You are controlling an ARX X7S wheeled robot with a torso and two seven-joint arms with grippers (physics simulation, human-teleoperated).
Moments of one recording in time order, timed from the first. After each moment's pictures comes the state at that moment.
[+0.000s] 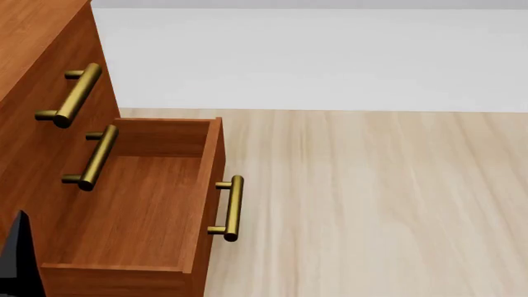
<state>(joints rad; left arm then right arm) -0.39 -1.07 0.92 0.86 -0.69 0.10 -1.16 0.19 0.77 0.39 -0.44 0.65 0.77 0.42</state>
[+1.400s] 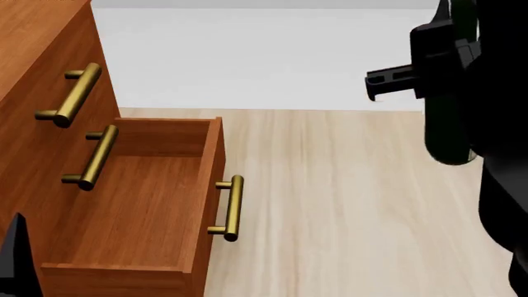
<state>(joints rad) -0.36 -1.07 0.90 0.82 -0.69 0.13 -1.15 1.07 0.62 -0.25 -0.32 0.70 1.04 0.33</state>
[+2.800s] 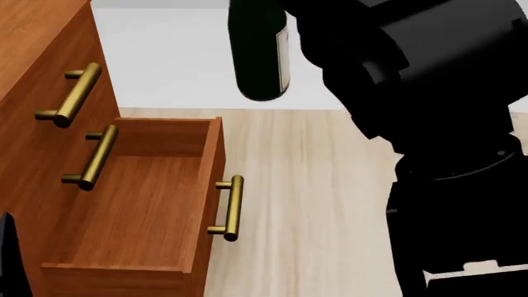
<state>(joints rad) -0.33 -1.10 0.88 0.81 -0.69 0.17 -1.15 1.55 0.17 -0.45 0.34 0.70 0.96 0.09</state>
